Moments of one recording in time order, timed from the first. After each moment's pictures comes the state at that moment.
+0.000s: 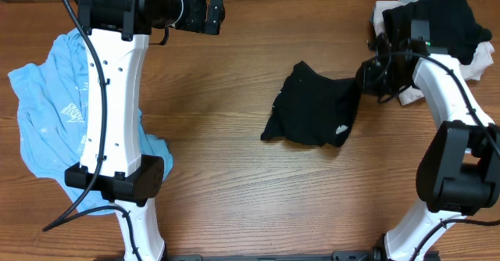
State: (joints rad) left arm -0.20 2.09 2.71 -1.52 0.20 -0.05; right arm -0.11 1.96 1.51 -0.91 -0.41 -0.01
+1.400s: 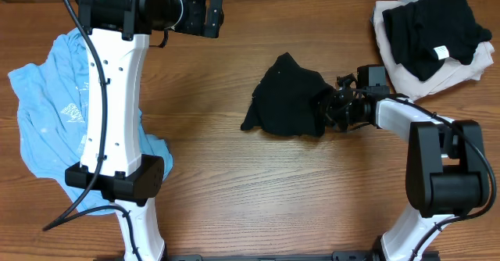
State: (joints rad) left arm -0.20 2.09 2.71 -1.55 0.19 -0.04; right arm 0.03 1.94 1.02 -0.28 -0.77 0.62
